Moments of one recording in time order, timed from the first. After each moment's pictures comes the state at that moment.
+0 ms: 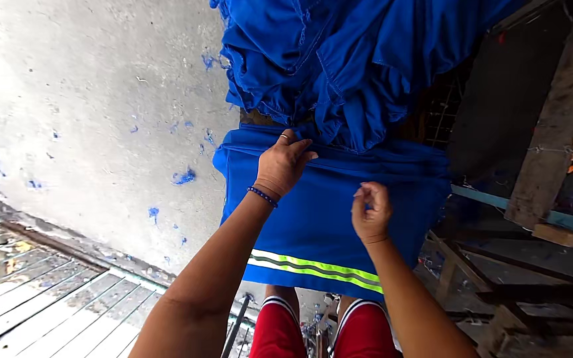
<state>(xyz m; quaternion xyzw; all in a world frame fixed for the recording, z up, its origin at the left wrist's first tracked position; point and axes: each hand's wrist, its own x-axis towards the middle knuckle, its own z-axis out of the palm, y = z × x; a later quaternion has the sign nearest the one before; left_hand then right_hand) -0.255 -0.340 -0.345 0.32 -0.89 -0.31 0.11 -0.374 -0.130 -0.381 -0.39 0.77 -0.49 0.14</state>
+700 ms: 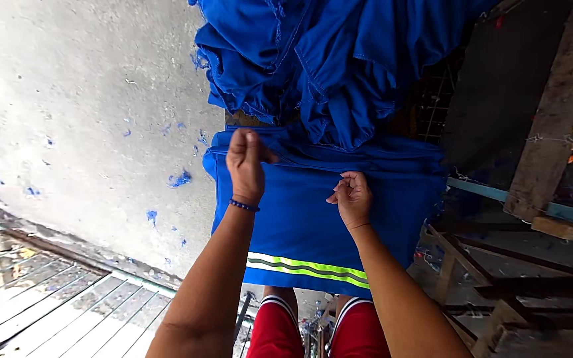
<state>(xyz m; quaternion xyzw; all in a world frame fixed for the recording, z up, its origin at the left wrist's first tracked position) -0.243 -0.343 -0.348 0.42 -0.59 -0.60 0.34 -0.373 -0.153 -0.393 -0.17 0.77 -0.50 0.36</state>
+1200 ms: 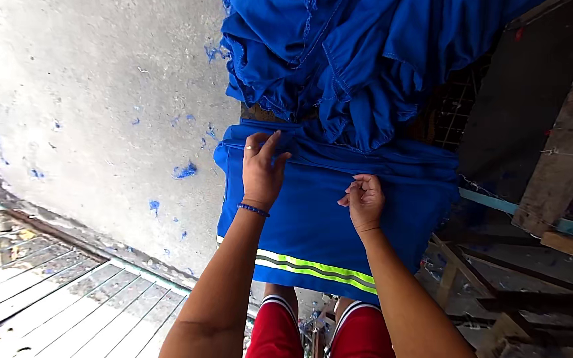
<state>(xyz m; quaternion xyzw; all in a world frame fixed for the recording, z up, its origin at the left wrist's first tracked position) -0.218 -0.332 -0.359 0.44 -0.82 -0.31 0.19 -0.370 -0.153 -0.397 -0.17 0.75 -0.54 0.34</state>
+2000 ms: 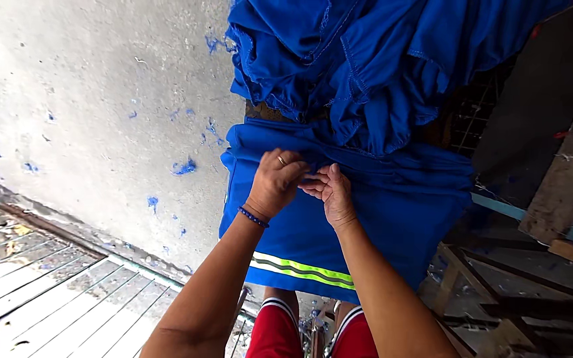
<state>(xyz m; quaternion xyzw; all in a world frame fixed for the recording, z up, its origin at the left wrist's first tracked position) -0.211 -0.334 -0.363 0.24 -0.88 -0.33 0.23 -0.332 -0.218 -0.383 -0.05 0.57 -0.59 0.56</state>
